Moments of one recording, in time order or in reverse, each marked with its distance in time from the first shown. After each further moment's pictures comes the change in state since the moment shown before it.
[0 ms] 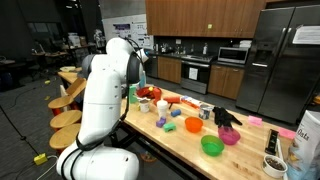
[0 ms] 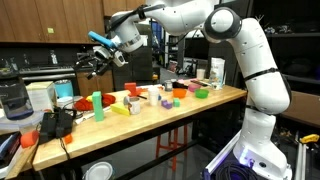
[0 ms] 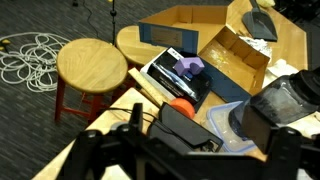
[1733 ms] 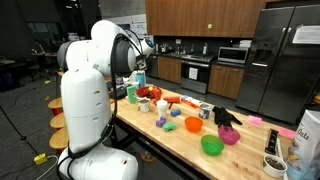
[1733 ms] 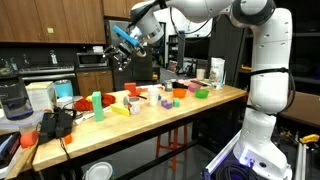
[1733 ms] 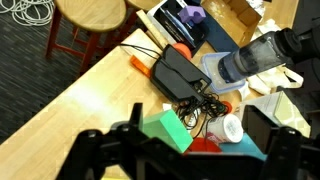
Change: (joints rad) arm -0.081 -0.328 -0.044 -0.349 -0.113 0.111 -0.127
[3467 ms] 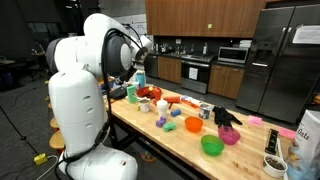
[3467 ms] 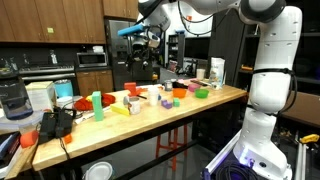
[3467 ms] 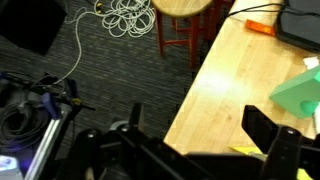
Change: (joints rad) arm -0.037 -0.100 -0.029 -0.035 -0.291 -0.483 0.616
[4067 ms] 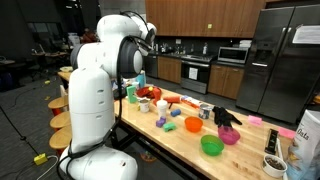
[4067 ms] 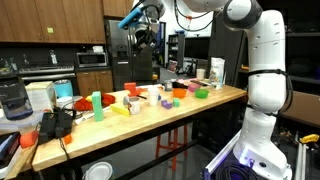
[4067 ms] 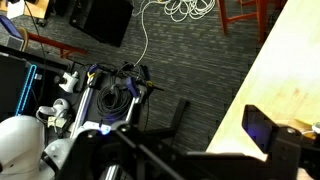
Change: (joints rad) arm -0.025 0.170 -0.032 0.427 -0.088 -0.554 0.247
